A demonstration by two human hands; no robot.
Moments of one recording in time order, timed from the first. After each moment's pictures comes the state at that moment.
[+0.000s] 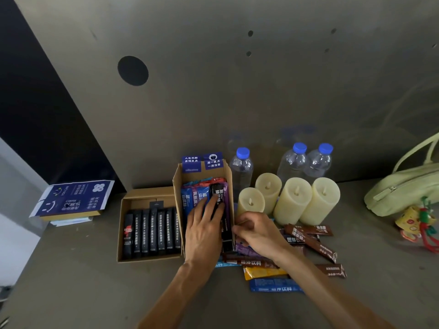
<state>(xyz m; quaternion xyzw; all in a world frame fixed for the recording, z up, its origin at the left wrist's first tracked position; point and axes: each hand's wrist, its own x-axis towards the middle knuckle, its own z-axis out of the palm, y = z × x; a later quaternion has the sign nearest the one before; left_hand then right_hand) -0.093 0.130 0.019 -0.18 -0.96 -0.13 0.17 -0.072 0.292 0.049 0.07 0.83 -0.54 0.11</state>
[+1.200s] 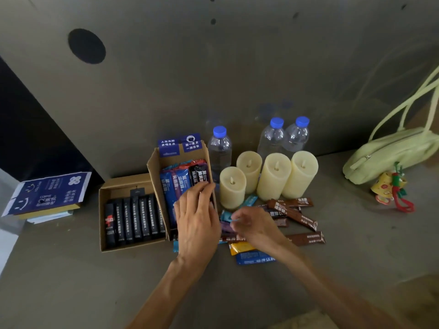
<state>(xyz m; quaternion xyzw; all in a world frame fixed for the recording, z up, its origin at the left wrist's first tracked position) -0.054 0.152 0.045 -0.16 -0.90 -0.31 0.26 -0.032 0.313 0.034 0.08 0.87 -0.48 0.09</state>
